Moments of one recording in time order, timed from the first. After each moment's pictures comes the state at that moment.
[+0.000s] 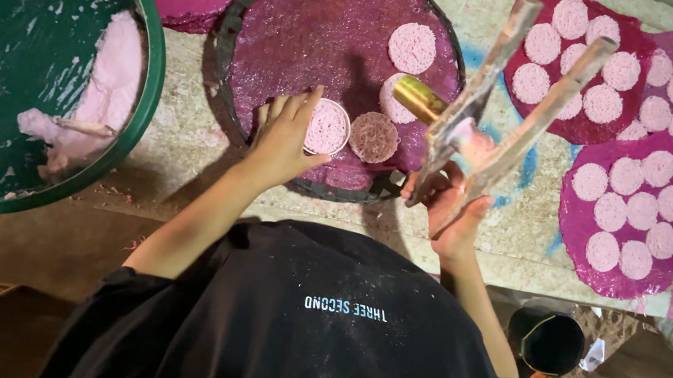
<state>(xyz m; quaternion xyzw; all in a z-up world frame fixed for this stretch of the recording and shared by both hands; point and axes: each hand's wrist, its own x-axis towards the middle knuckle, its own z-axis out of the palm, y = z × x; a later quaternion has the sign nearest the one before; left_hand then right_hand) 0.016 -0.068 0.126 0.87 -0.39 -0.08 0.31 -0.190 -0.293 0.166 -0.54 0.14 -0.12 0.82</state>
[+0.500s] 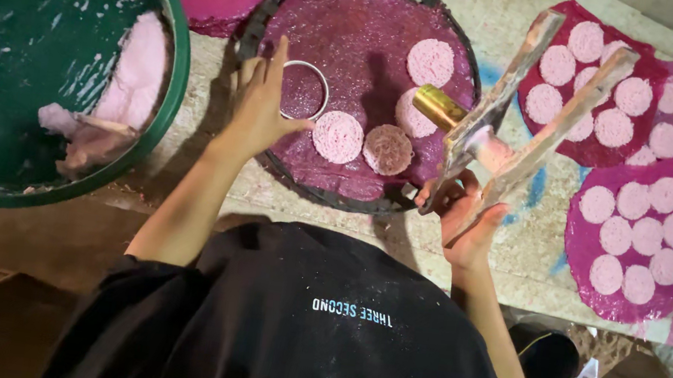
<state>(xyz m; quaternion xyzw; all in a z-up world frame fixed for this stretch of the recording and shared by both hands) 0.078 -0.036 0.135 0.91 -0.29 -0.07 0.30 -0.180 -0.303 0.164 -0.51 0.16 -0.10 0.84</state>
